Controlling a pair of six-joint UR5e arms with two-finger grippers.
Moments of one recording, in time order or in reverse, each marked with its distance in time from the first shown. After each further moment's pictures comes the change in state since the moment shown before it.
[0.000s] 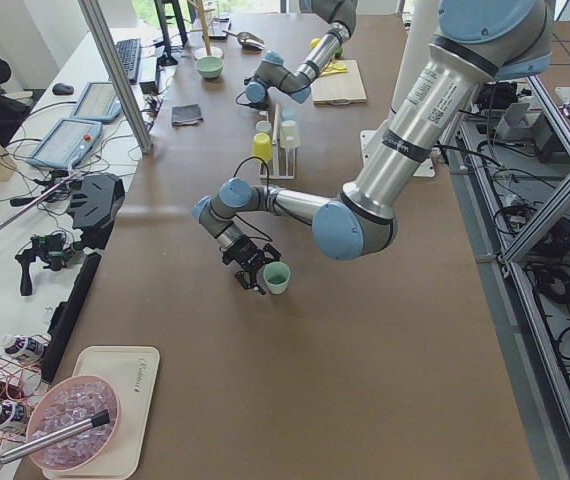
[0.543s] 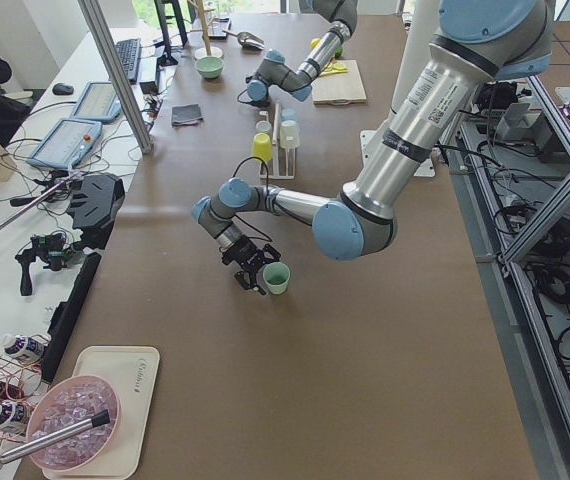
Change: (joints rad) left arm -0.003 0.000 0.000 0.006 -0.001 0.000; right arm 0.003 -0.035 0.033 0.001 0.000 0.000
